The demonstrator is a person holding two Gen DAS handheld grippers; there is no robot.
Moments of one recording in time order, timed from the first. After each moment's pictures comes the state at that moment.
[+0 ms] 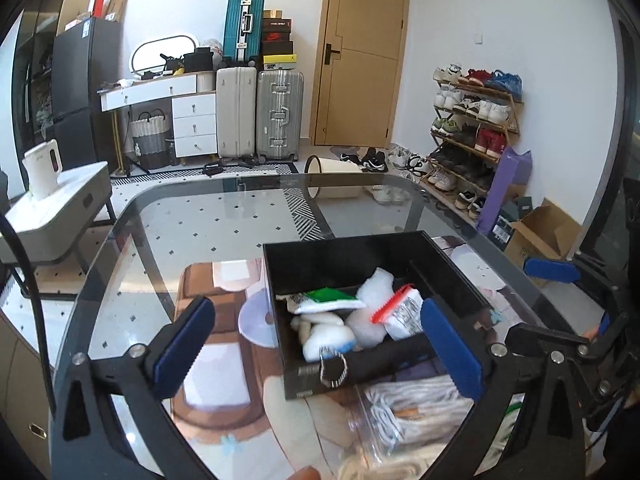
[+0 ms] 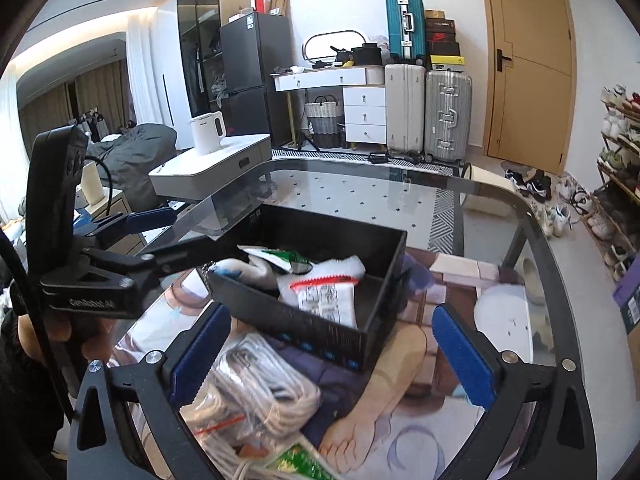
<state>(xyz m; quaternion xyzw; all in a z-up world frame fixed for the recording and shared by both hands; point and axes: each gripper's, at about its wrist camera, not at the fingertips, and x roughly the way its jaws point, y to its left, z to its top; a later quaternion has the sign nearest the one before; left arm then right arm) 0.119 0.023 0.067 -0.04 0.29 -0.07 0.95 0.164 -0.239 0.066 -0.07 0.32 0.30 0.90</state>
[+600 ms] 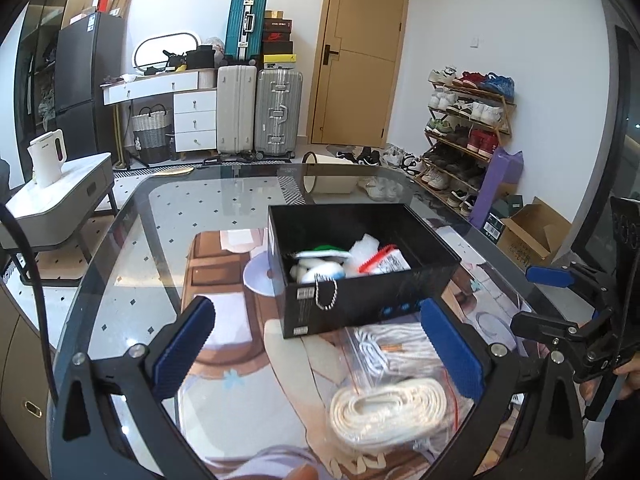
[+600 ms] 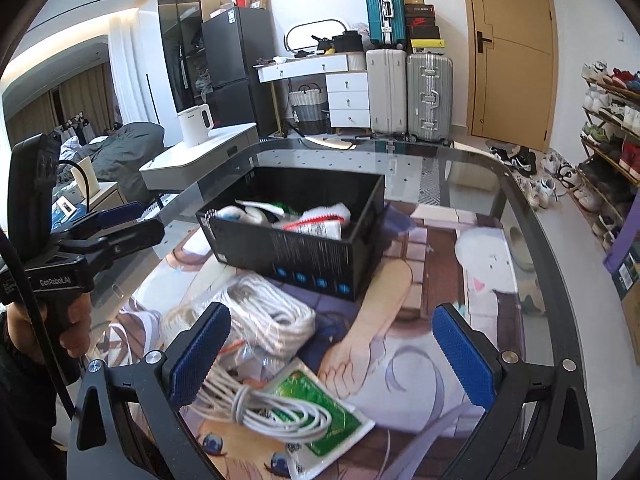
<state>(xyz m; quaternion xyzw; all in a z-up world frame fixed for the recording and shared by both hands) 0.064 0.026 0.057 -0.05 0.29 -0.08 0.95 0.117 -0.269 0.048 -0.05 0.35 0.27 0.90</state>
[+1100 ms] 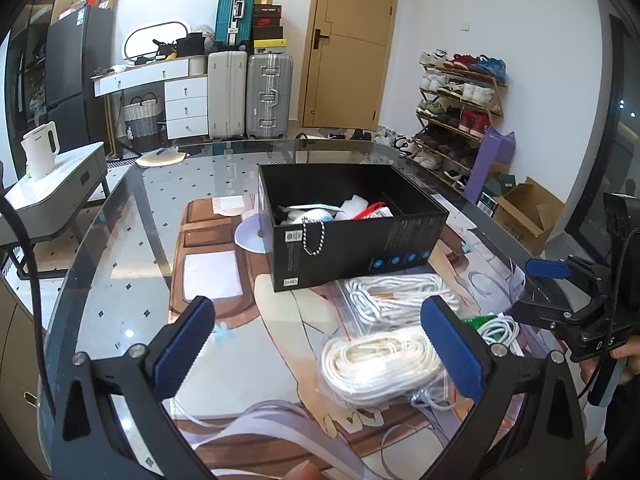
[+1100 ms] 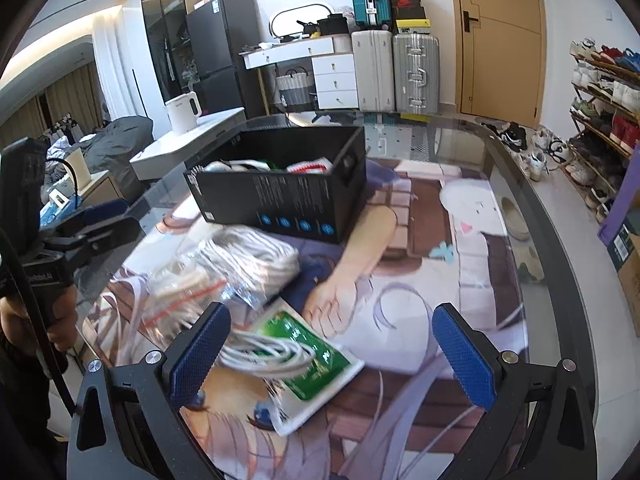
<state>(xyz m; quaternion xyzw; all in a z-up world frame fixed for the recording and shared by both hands) 0.040 0.021 0.036 -0.04 0.32 -0.09 0.94 0.097 -0.289 0.019 -0.05 0.38 0.25 0.89</state>
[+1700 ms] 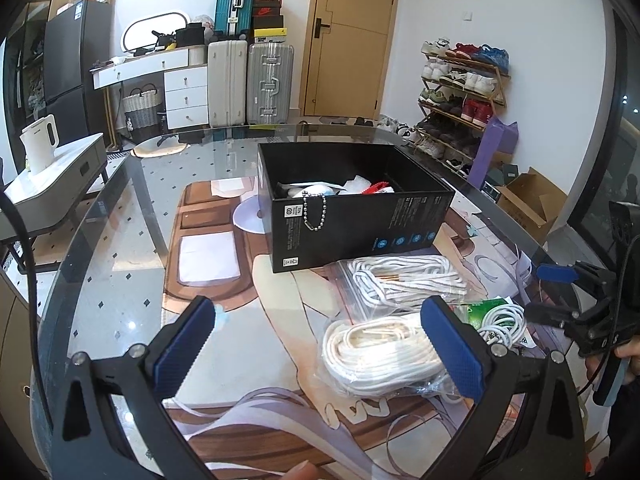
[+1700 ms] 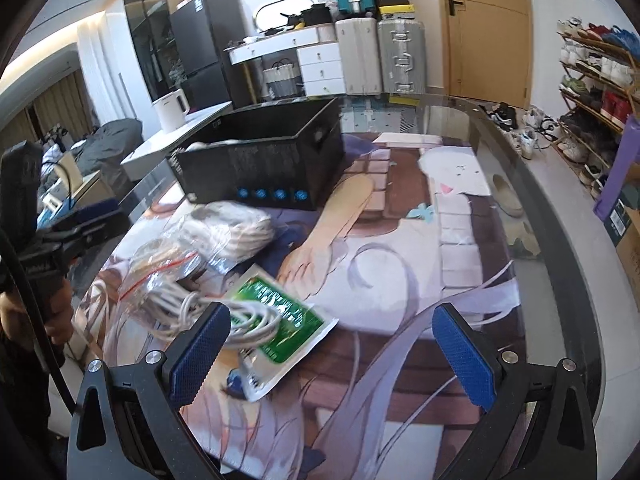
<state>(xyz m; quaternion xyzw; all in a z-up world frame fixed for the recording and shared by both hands) 0.043 0.021 0.022 -0.03 0.33 -0.09 0.94 0.096 -0.310 0.000 -0.03 0.40 0.23 0.89</state>
